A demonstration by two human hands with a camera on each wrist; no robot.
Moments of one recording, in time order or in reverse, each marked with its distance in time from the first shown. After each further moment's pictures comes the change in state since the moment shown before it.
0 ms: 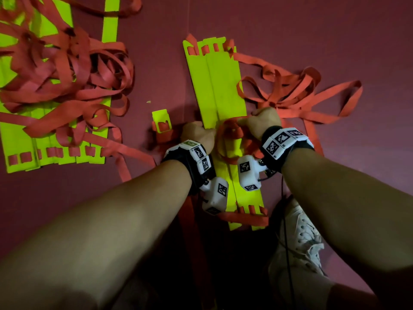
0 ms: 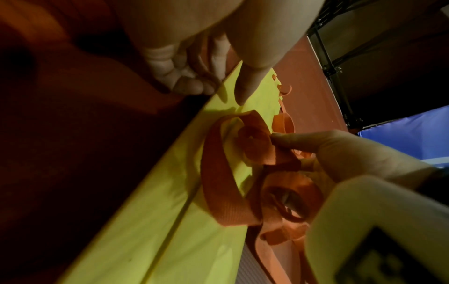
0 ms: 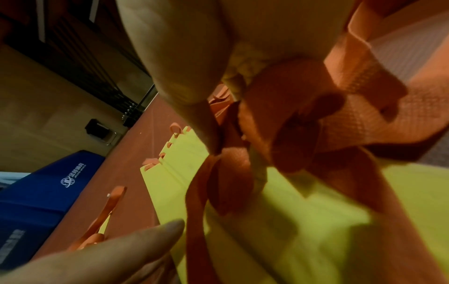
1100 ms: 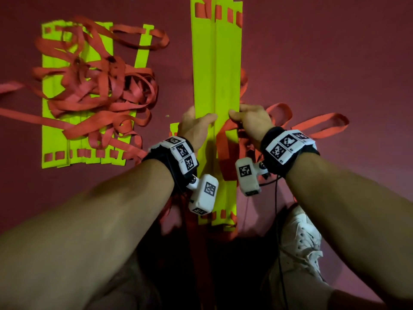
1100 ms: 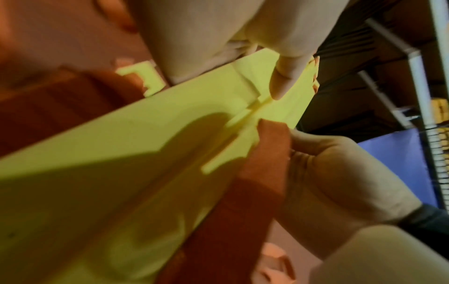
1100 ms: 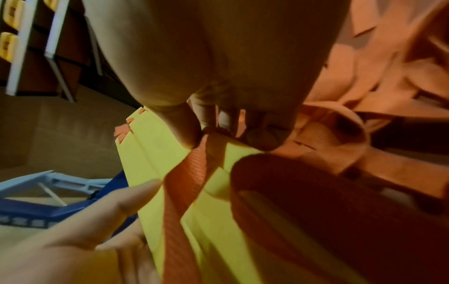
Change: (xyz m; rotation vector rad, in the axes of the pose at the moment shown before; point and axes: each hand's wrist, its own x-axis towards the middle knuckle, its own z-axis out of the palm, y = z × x) left_hand -0.049 0.050 -0.061 -0.397 0.026 0.167; right_hand -0.063 -0.062 -0.015 0.443 -0.318 -0.324
